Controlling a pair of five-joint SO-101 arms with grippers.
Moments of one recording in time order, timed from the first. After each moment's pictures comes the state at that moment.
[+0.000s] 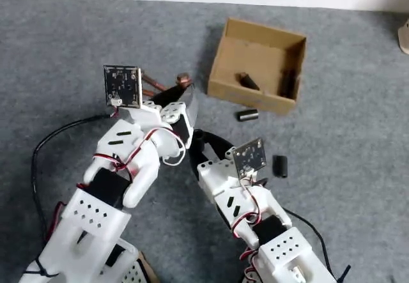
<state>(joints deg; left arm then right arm) 20.8 -55.8 52.6 27.2 28.7 -33.3 -71.8 95.6 -4.9 -3.0</state>
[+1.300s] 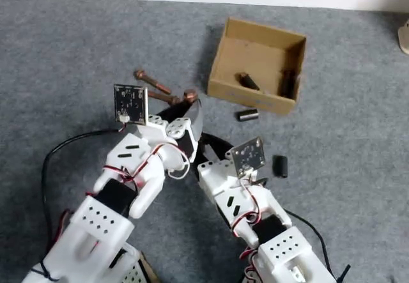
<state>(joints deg) 25.3 -58.8 65.5 19.2 29.8 -31.6 -71.6 95.6 -4.7 -2.9</state>
